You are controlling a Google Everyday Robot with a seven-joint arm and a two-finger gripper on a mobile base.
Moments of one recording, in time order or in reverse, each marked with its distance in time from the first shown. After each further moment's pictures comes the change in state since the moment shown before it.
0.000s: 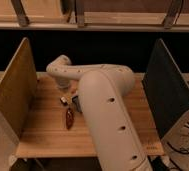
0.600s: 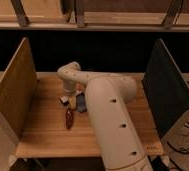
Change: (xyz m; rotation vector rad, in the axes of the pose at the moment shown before) arm 0.009 0.010 0.056 -0.080 -0.133 -0.090
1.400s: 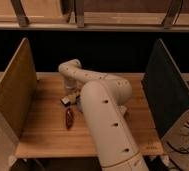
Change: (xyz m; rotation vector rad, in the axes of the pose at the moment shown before) arm 0.016 -0.020 -0.003 -0.006 0.010 -0.019
